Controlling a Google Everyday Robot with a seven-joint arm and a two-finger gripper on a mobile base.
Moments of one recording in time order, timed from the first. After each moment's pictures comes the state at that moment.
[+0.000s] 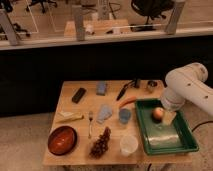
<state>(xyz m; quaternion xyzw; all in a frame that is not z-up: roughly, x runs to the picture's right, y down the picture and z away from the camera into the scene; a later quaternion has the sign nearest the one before) 0.285 0.111 0.684 -0.28 0.02 0.02 0.96</state>
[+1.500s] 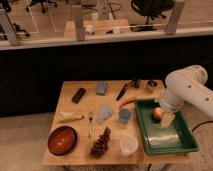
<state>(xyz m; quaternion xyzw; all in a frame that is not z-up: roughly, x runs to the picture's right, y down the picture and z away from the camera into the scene) 0.260 0.127 0.677 -0.29 -0.03 -0.03 0.96</state>
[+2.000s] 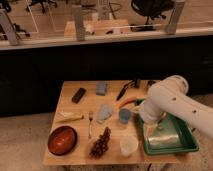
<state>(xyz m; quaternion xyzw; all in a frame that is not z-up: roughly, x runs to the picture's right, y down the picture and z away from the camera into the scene) 0.140 0.162 0.647 -0.27 -0.14 -0.18 0.94</state>
